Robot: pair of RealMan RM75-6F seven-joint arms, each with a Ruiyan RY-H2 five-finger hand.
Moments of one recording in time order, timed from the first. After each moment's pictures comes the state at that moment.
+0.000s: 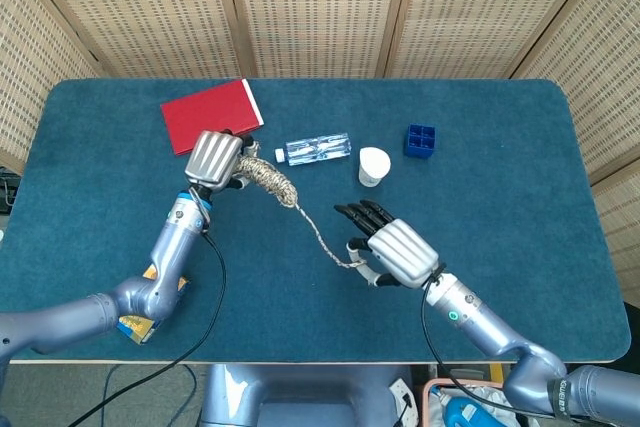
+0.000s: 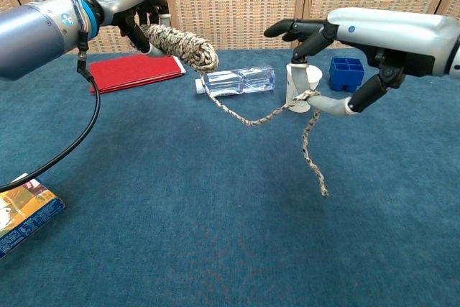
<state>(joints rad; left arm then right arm) -0.97 -1.60 -0.33 -1.27 0.93 1.00 0.47 0.70 -1.28 0.12 -1.73 -1.56 1.03 0.05</state>
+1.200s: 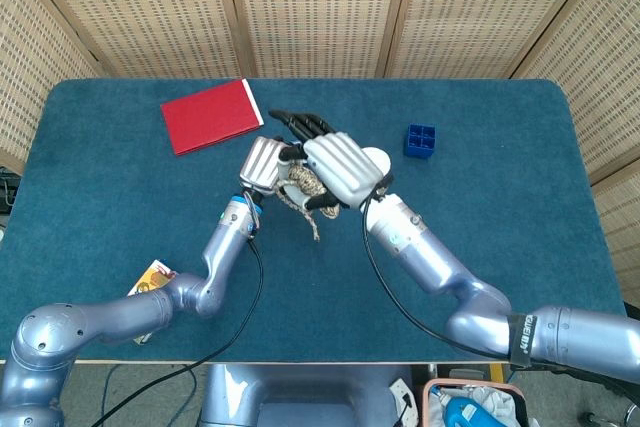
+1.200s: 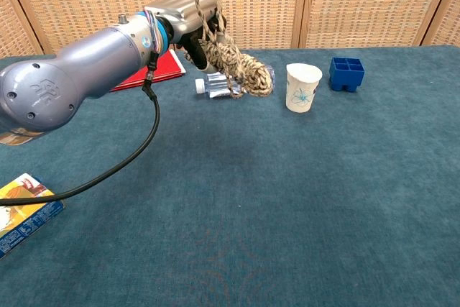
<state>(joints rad) -1.12 -1.81 -0.34 -1.07 0.94 0.96 0.54 1.09 -1.18 0.50 -1.85 -0.82 0.84 -0.10</state>
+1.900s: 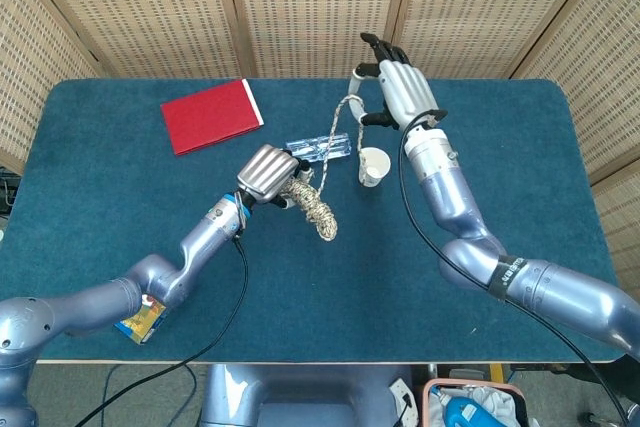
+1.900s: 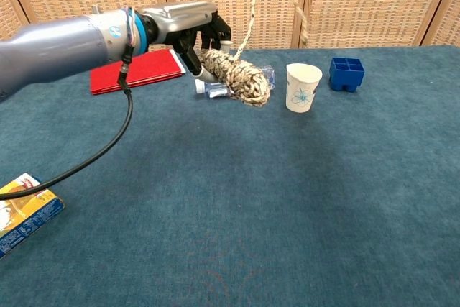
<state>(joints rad) -1.10 -1.64 -0.24 -1.10 1.25 0.78 0.01 1.13 -1.26 0.47 -1.45 -0.57 0.84 -0.12</state>
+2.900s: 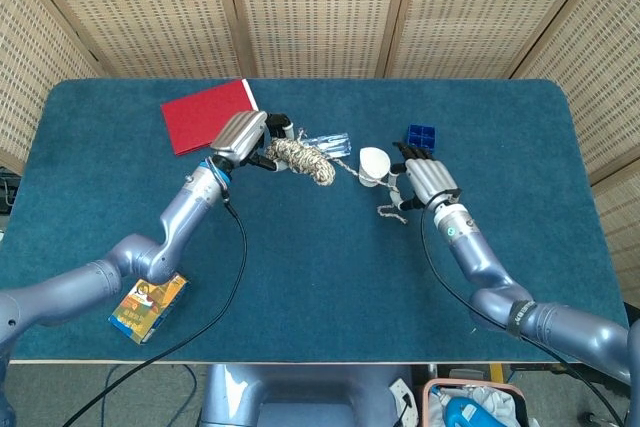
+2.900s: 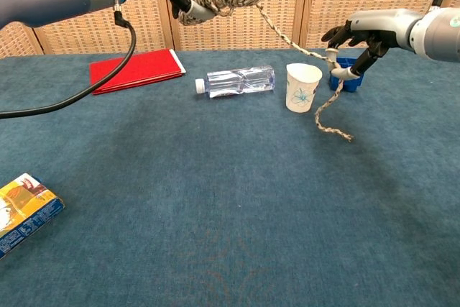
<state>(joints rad) -1.11 -1.54 -0.36 -1.14 1.04 0.75 -0.23 0.92 -1.37 0.21 -1.41 -0.82 0.78 -0.09</state>
